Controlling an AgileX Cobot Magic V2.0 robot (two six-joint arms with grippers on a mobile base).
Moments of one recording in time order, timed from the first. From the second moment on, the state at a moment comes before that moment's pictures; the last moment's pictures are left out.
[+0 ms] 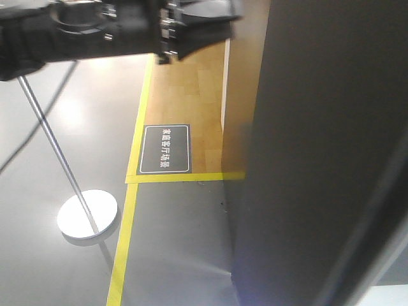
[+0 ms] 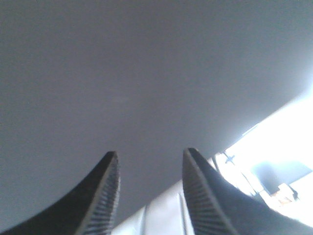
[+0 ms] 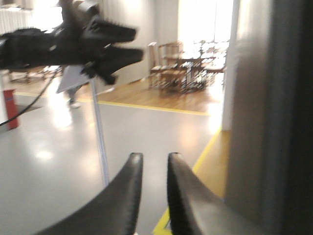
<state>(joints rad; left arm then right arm) -0.29 1.75 -1.64 -1.67 1.10 0.71 0.00 0.17 -0.56 0.88 0.59 -0.71</state>
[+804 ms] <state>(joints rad) 0.16 1.75 -1.64 -1.67 1.20 0.71 0.00 1.11 -1.13 0.82 0.03 -0.73</state>
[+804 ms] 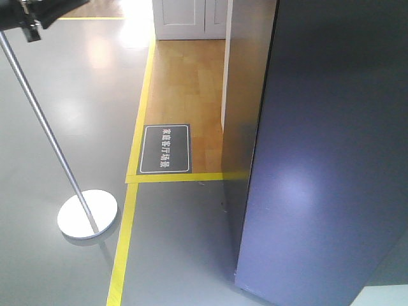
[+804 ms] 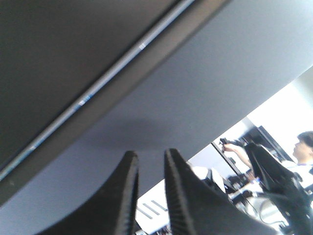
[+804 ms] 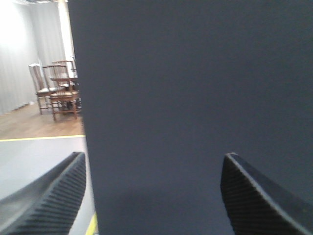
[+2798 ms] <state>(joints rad) 0.27 1.75 -1.64 -1.43 1.06 0.71 -0.20 1.81 -1.83 0.90 0.47 -0.74</state>
